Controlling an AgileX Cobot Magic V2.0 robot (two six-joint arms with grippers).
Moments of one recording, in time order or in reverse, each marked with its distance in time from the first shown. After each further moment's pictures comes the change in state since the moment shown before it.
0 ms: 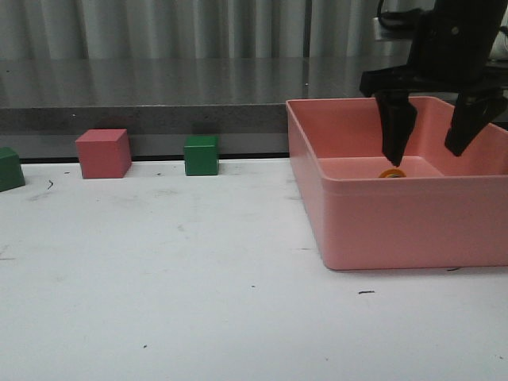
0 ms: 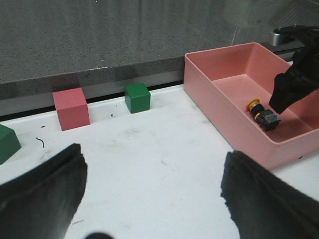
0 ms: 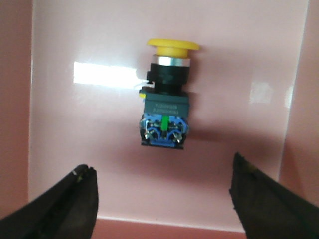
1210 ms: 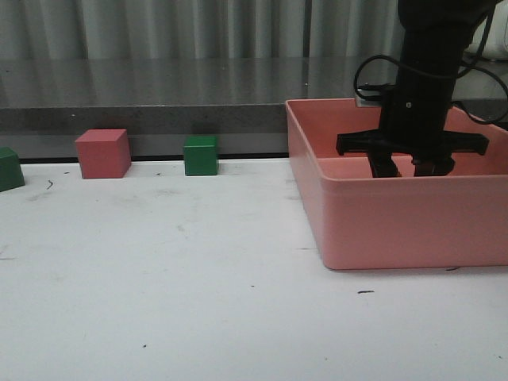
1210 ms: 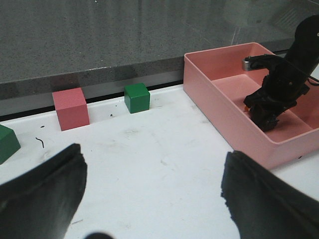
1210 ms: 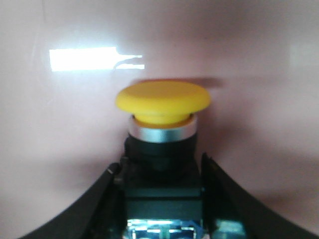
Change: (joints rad) left arm 0.000 0.000 0.000 0.000 0.000 0.000; right arm 0.000 0.226 -0.119 0.000 -0.019 0.115
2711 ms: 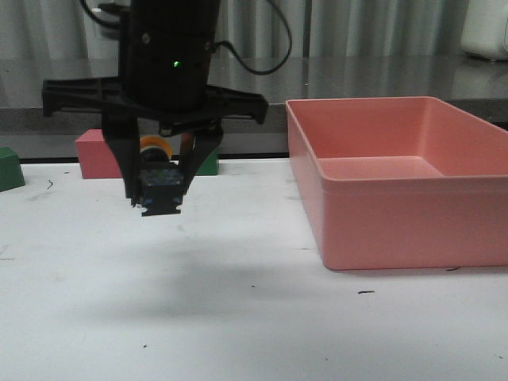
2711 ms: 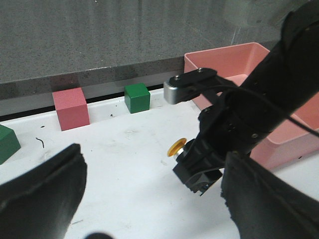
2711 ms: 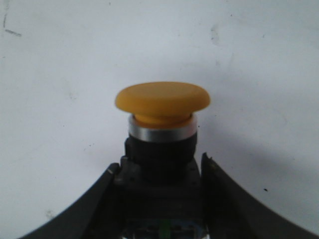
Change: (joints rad) left arm -0.001 0.000 0.000 0.000 0.000 0.000; right arm 0.618 -0.050 -0.171 -0.006 0.053 0.284
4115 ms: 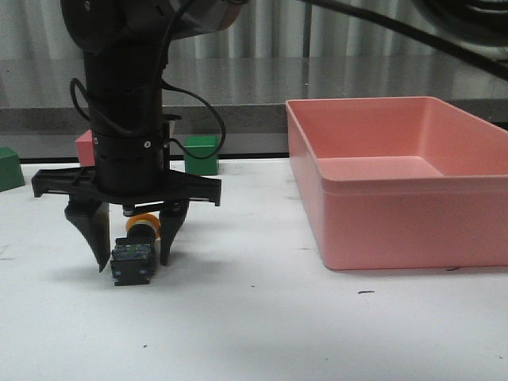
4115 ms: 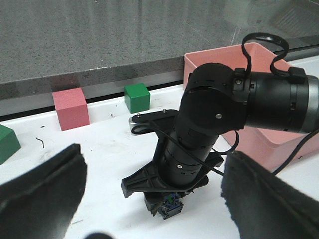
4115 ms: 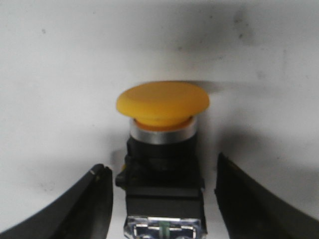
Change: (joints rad) left arm 0.000 0.000 0.000 0.000 0.000 0.000; right arm 0.014 0.379 -0.422 -0.001 0.190 0.306
